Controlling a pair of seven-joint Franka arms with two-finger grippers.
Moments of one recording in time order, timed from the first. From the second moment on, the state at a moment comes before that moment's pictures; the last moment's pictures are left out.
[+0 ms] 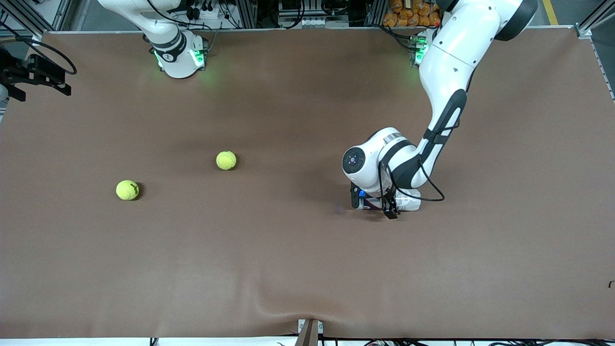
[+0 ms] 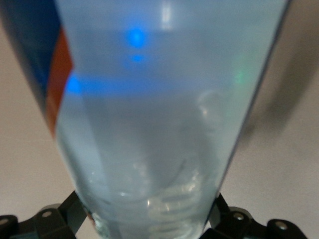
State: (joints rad) left arm -0.39 0.77 -0.21 -1.61 0.72 2.02 0.57; right arm 0.02 -0.05 -0.04 -1.48 0.01 1.31 -0.14
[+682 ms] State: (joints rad) left arm -0.40 0.77 -0.22 -1.60 0.72 2.05 0.58; right arm 0.02 -0.05 -0.04 -1.48 0.01 1.30 -0.14
